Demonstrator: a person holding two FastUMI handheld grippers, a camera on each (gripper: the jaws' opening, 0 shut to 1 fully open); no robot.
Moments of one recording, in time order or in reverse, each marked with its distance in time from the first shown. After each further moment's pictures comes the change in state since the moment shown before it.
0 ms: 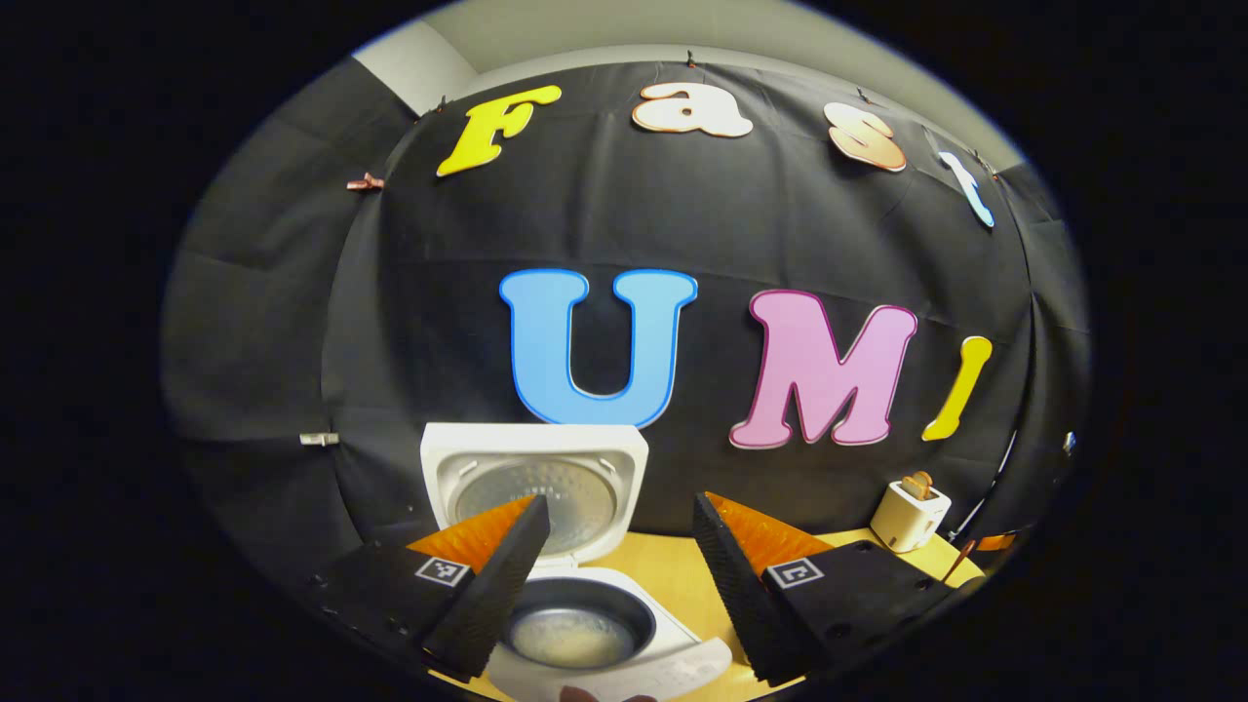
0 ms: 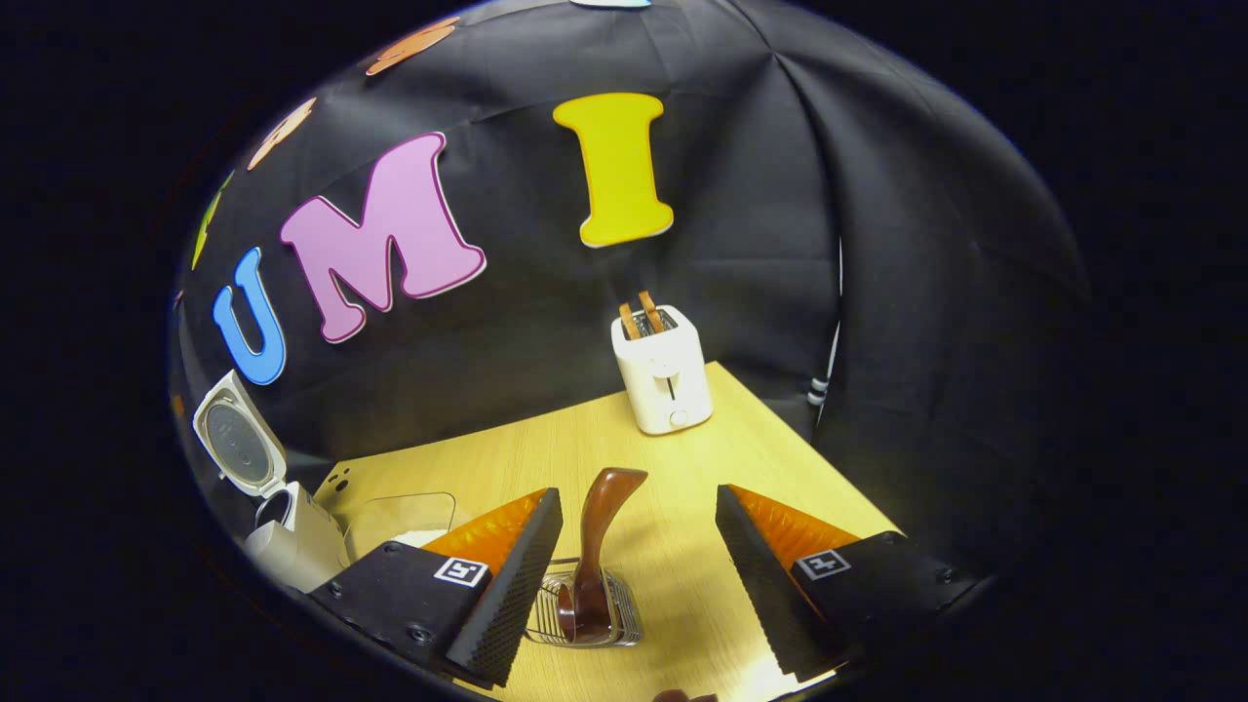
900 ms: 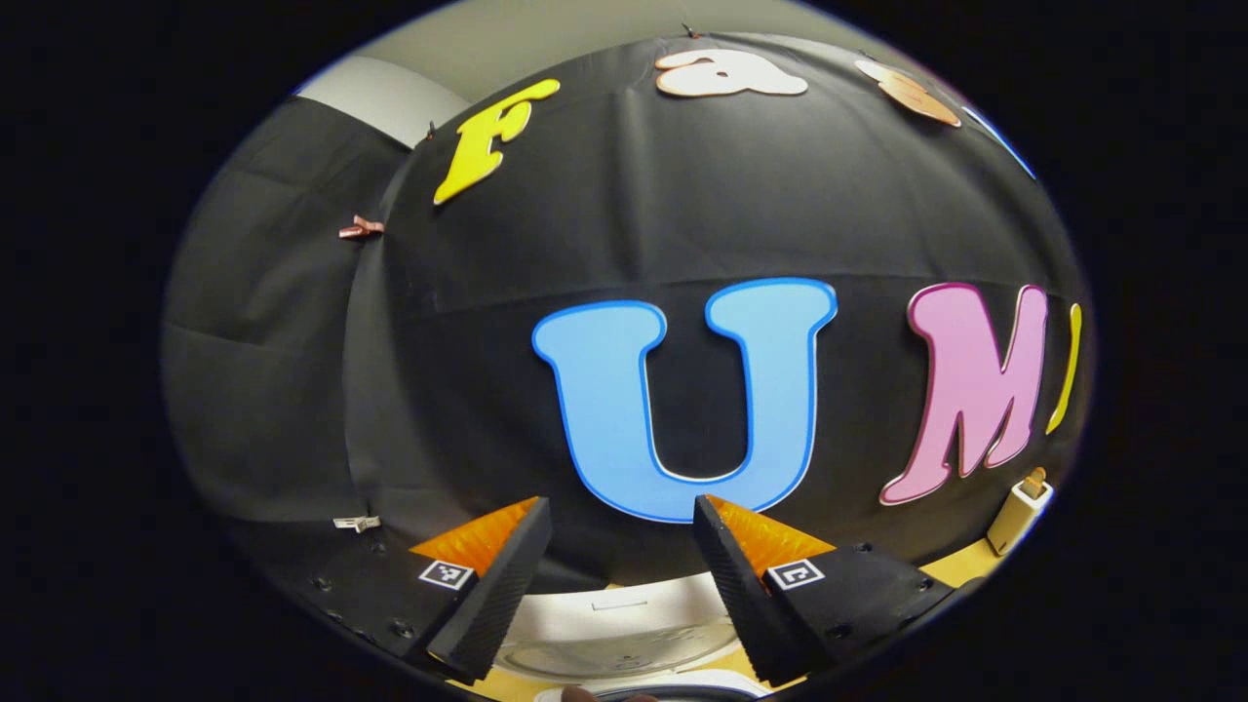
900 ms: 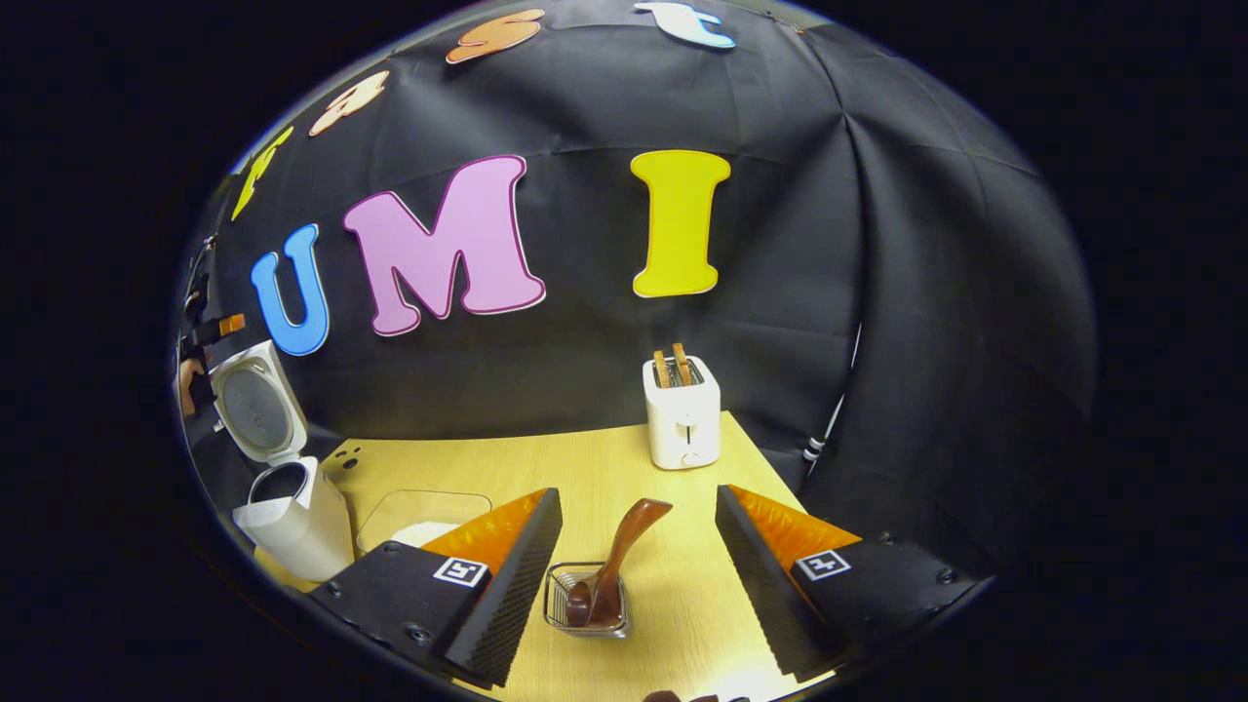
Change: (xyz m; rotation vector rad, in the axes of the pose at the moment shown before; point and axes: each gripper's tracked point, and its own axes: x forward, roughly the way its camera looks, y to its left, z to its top) left arm 0.175 0.088 0.032 0.125 -0.010 0.230; right arm -0.046 0.026 0.036 -0.152 -0.051 0.041
